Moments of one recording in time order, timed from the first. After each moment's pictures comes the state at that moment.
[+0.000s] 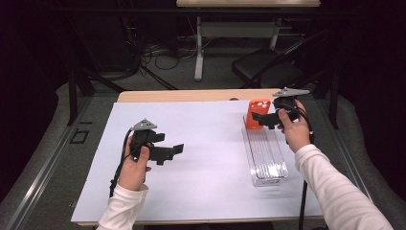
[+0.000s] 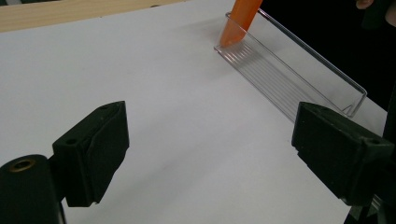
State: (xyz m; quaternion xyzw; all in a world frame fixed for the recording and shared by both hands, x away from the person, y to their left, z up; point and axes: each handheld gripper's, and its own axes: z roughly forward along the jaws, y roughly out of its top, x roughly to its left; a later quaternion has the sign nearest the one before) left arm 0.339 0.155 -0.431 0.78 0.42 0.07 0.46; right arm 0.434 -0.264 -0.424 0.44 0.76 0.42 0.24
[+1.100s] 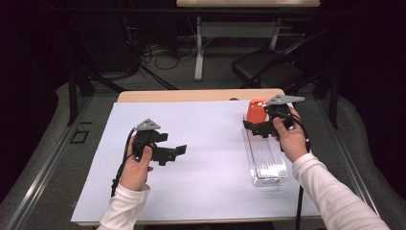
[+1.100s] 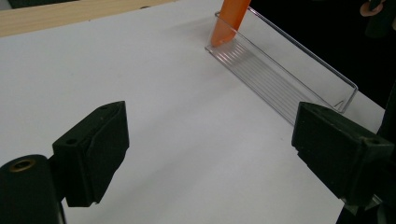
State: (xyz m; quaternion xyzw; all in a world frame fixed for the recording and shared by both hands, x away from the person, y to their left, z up) left arm 0.337 0.148 -0.428 0.79 0.40 0.07 0.46; right arm 0.403 -0.239 -0.418 0.40 0.77 0.45 0.21
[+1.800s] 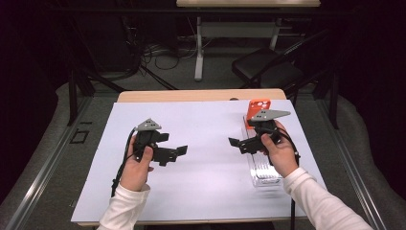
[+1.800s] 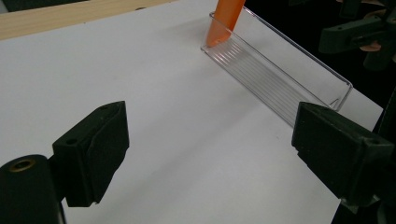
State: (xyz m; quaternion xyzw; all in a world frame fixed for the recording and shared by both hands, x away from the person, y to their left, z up) left arm 0.335 0.145 -0.425 0.79 0.39 0.07 0.46; right arm 0.368 -0.201 -0.435 0.34 0.79 0.47 0.16
